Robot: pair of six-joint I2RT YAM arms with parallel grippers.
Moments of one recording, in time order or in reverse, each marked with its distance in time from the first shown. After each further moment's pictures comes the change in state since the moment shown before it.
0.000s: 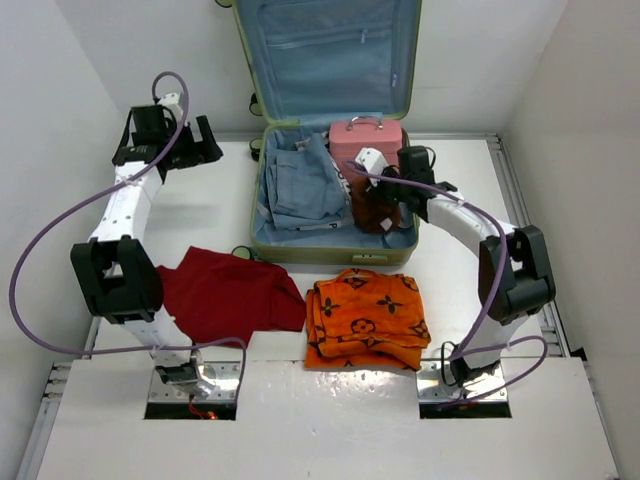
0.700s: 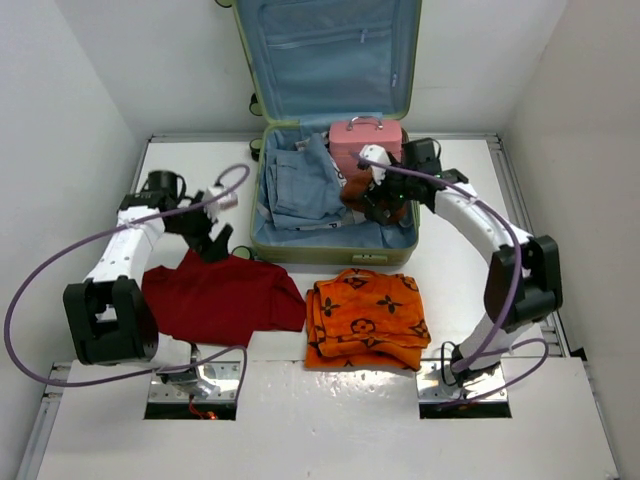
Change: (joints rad) left arm -0.003 -0.269 -0.407 -0.401 0.309 0.998; right arm -0.001 -0.033 0.108 -0.289 -0.058 -0.004
